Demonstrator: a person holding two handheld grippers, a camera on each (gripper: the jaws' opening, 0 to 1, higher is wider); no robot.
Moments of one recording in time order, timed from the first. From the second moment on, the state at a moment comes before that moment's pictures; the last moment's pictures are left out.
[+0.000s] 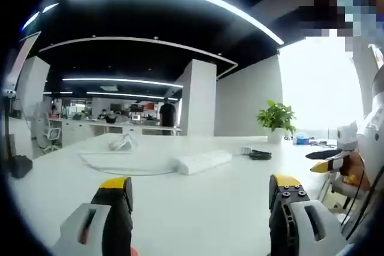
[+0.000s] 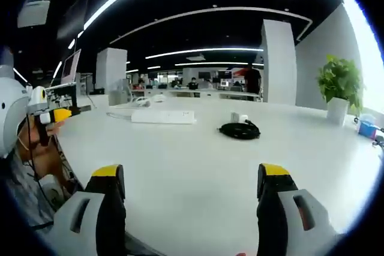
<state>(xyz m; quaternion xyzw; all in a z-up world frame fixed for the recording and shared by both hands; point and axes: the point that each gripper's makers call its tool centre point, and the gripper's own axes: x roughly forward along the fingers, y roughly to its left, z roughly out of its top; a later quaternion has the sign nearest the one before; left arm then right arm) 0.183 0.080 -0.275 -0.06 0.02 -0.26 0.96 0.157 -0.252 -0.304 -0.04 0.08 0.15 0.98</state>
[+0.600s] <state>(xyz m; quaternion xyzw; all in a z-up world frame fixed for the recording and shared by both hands) 0.183 0.078 -0.284 -0.05 0.03 -0.25 0.97 0.158 -0.250 -0.303 -0.04 0.08 0.15 0.98</state>
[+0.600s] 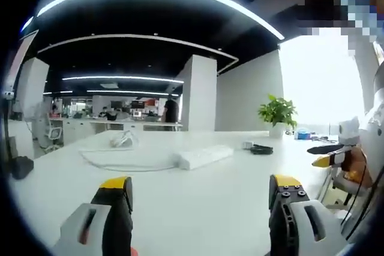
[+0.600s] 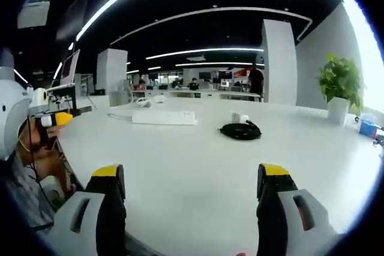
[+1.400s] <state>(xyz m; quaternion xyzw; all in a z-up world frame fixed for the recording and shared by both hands) 0.202 0.046 -0.281 -0.01 0.05 -0.31 0.95 0.192 -0.225 -0.289 -0.06 0.06 0.24 0.97</state>
